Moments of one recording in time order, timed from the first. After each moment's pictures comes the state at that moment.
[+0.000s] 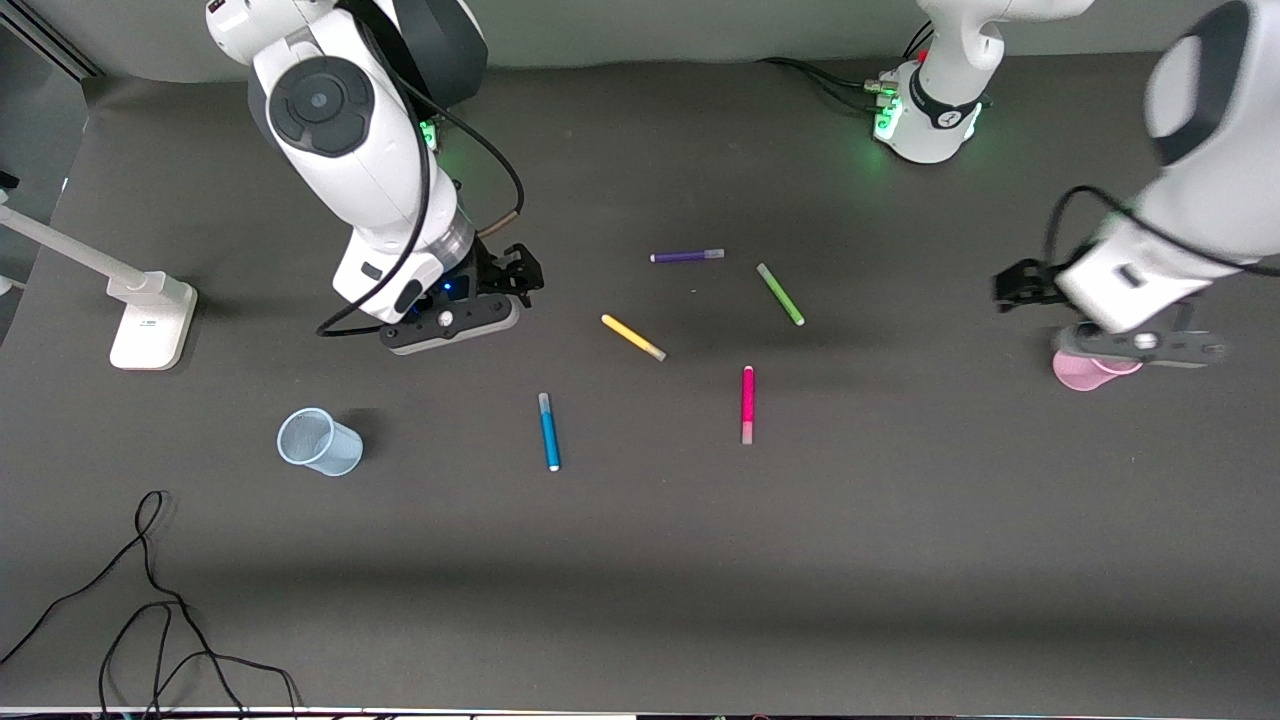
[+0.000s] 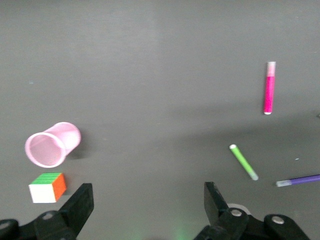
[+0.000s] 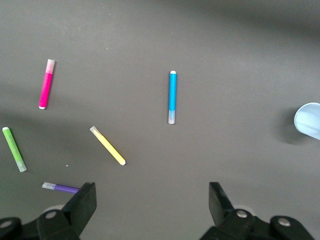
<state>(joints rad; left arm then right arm) -0.17 0.08 -0.04 -1.67 0.02 1.62 -0.08 0.56 0.26 -0.02 -1.49 0.04 1.73 0.33</state>
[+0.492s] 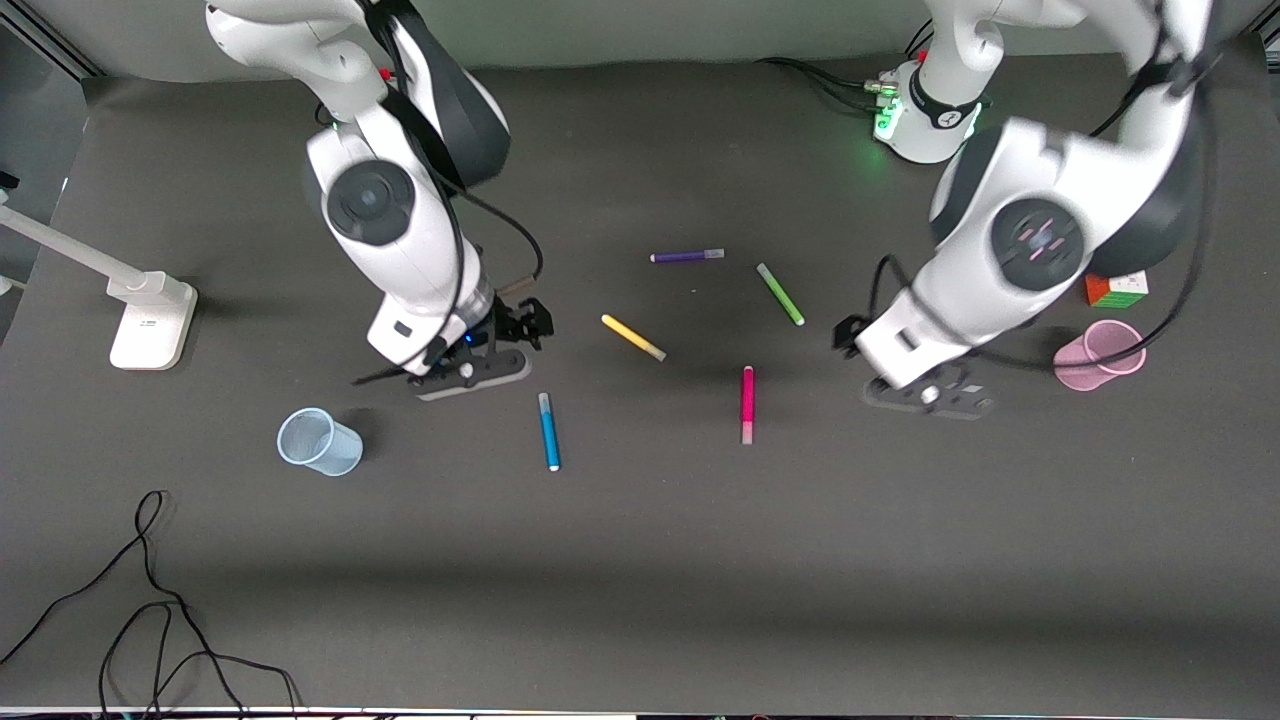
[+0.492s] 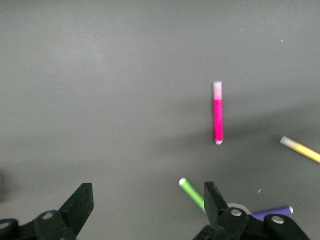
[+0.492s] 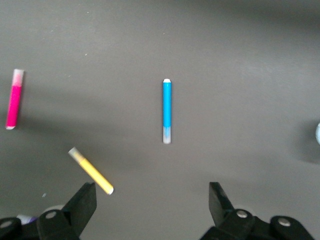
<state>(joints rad) -0.34 0.31 -0.04 -1.67 -0.05 1.88 -0.21 0.56 0.33 -0.03 -1.68 0.04 2.02 0.33</state>
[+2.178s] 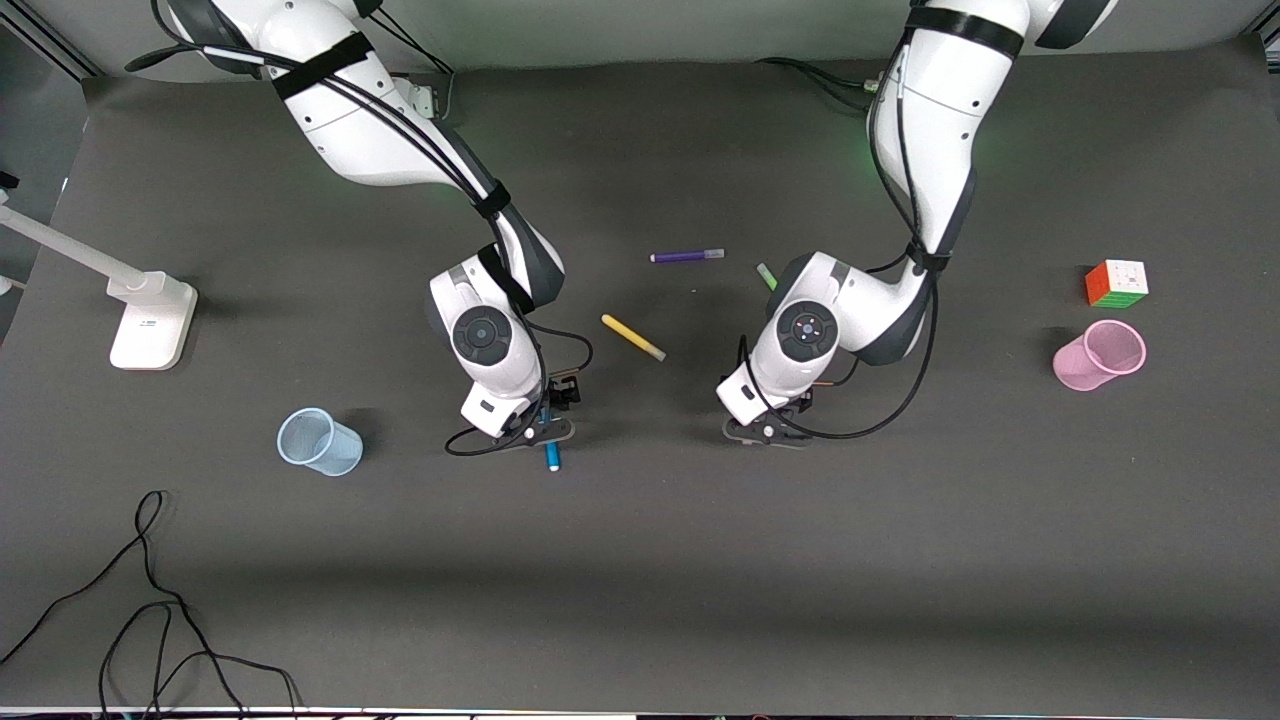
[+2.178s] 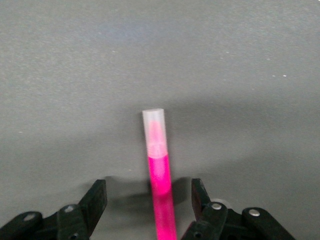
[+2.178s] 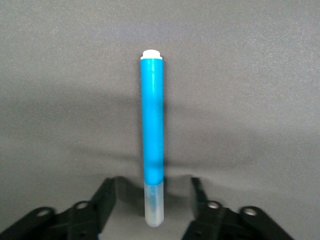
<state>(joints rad) -0.53 0.66 -0.04 -1.81 -0.07 2.48 -0.36 0.56 0.67 -0.03 -1.80 0.04 2.45 0.33</state>
